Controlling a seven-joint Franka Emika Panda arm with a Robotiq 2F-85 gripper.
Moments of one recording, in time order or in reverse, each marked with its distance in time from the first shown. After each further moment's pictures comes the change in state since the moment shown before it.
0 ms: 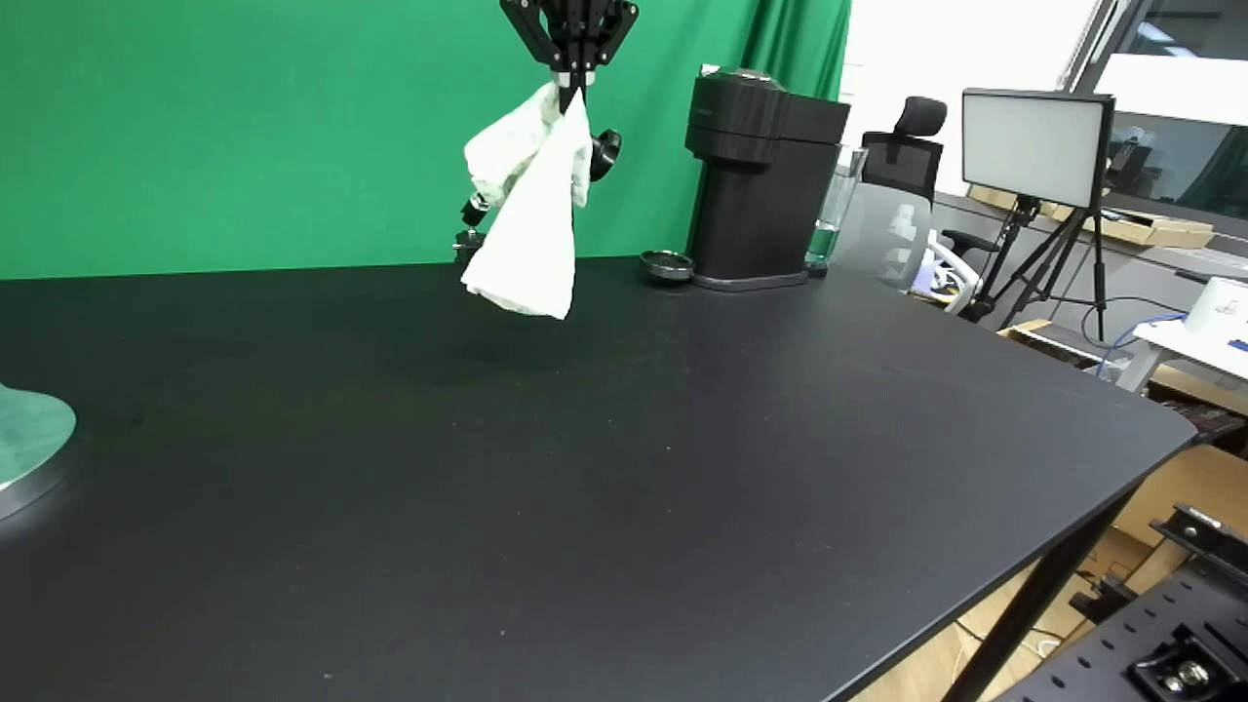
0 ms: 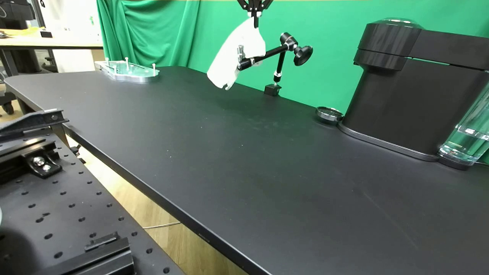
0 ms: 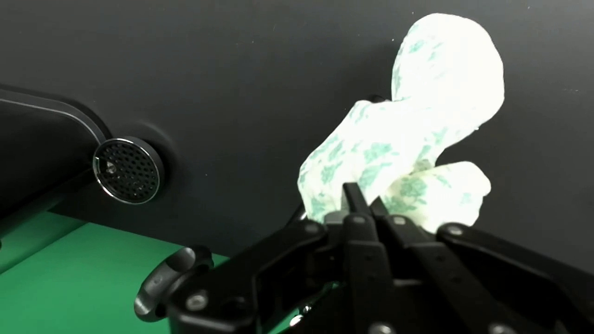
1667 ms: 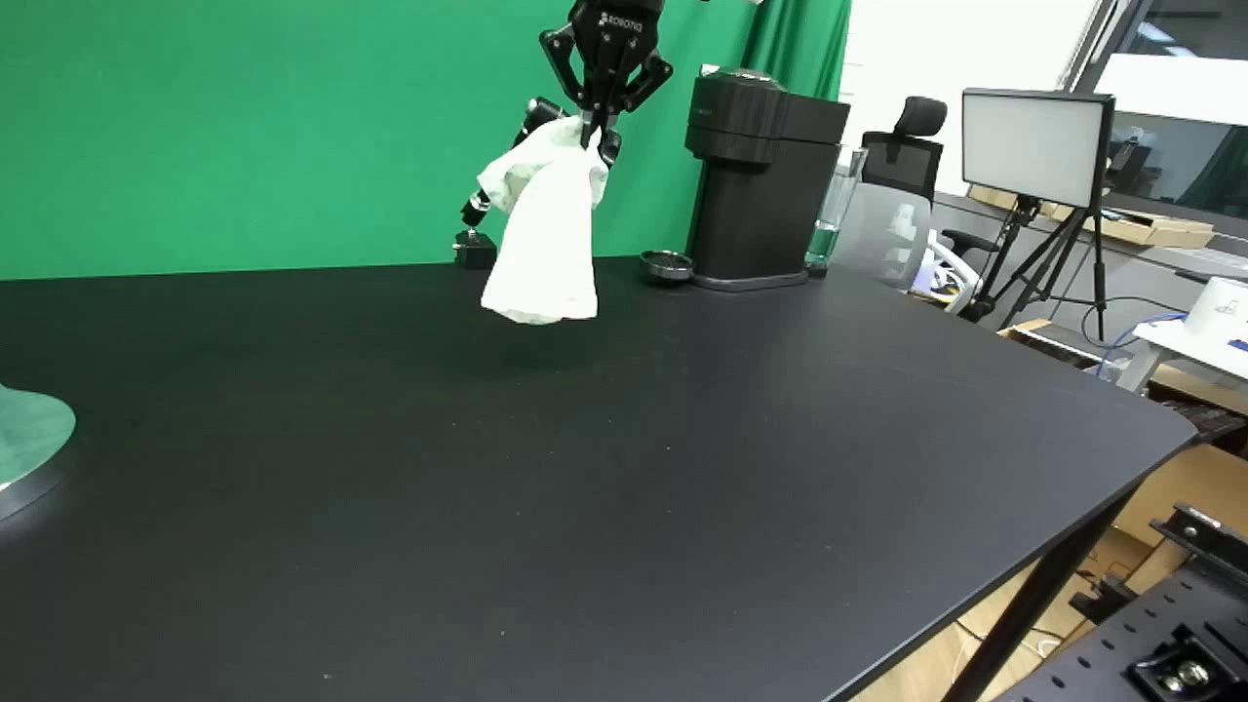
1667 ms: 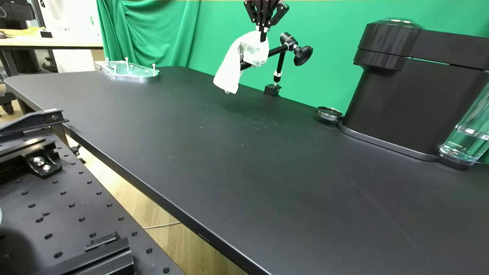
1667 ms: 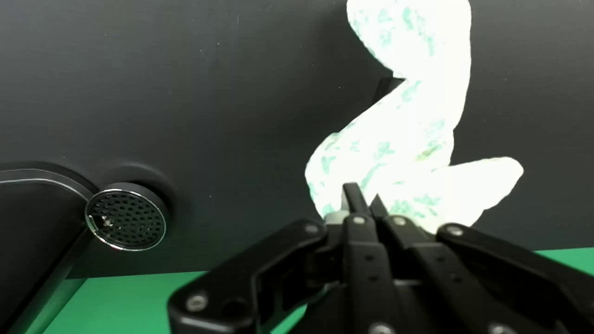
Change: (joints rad) arm -0.065 -0.011 -0.027 -0.137 0.199 0.245 0.039
